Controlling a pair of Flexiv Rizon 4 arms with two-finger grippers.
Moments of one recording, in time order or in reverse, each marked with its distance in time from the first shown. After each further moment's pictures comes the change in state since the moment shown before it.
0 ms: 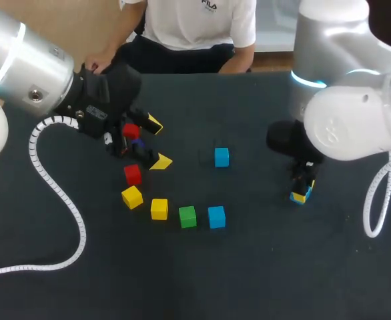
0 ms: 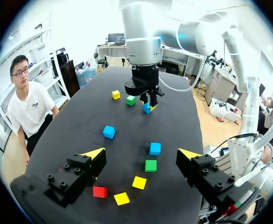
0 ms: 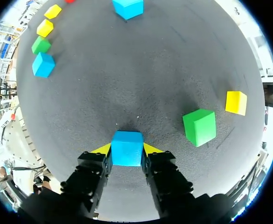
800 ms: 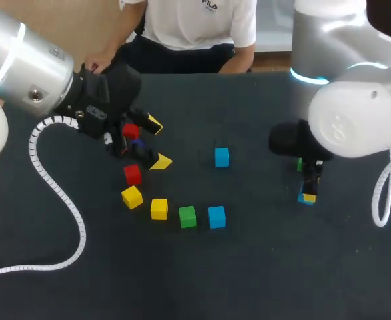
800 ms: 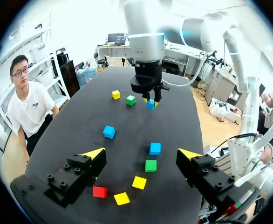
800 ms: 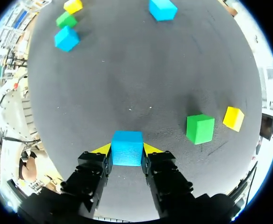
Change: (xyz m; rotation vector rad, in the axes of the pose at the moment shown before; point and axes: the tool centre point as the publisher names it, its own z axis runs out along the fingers) left arm 0.000 0.000 0.000 0.000 0.000 0.000; right arm 0.018 0.004 -0.016 0.015 0.037 -0.244
